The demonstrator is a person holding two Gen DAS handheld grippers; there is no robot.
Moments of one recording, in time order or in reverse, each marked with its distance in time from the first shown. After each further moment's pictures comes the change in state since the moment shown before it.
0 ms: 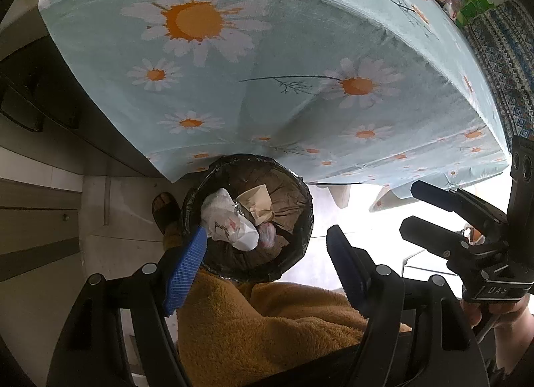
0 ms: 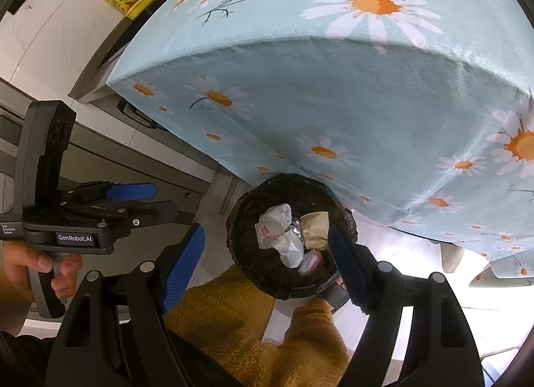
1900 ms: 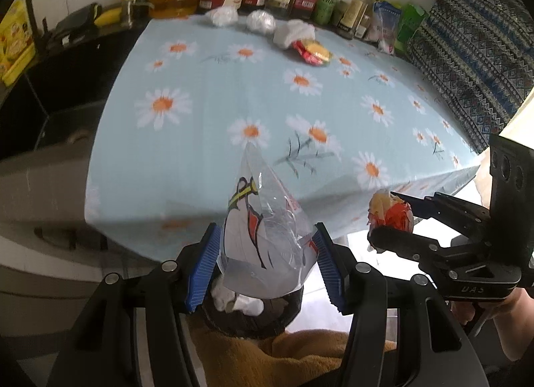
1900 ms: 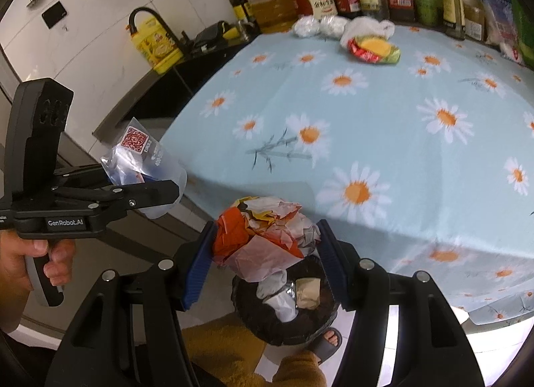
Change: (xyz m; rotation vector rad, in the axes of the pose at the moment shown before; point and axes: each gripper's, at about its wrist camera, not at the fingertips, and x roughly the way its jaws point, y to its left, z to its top) left arm -0.106 -0.057 0.038 0.217 -0.270 0.005; right arm -0.080 0.028 0.029 -0.088 -0.240 -0.010
